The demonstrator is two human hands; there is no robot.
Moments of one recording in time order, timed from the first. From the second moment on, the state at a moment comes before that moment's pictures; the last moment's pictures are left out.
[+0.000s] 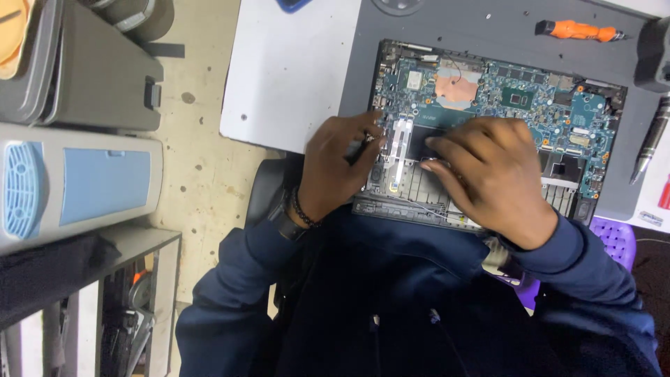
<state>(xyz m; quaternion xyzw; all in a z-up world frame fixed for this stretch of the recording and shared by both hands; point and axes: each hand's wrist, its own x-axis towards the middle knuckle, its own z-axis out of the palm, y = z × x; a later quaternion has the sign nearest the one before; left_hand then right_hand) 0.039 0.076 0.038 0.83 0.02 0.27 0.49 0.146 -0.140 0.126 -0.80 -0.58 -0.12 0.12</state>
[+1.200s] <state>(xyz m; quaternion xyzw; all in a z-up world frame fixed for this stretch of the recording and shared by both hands) 0.049 0.070 0.036 0.81 -0.08 0.31 0.49 0.165 -0.100 0.077 -0.74 -0.37 0.10 0.55</state>
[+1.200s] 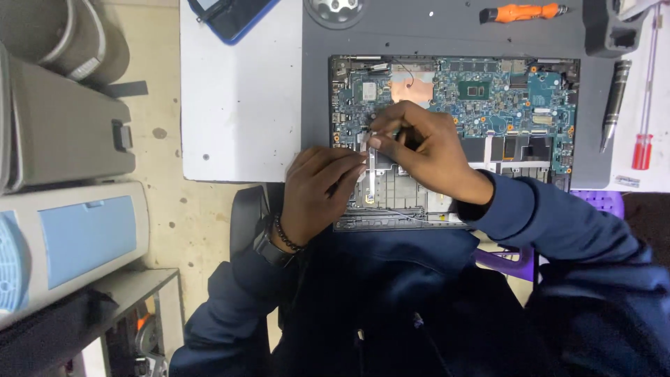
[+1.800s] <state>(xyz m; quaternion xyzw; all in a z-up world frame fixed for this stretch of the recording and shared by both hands) 0.056 0.069 0.048 0.88 -0.09 0.27 0.39 0.175 -0.113 0.079 -0.75 -0.41 0.06 0.51</state>
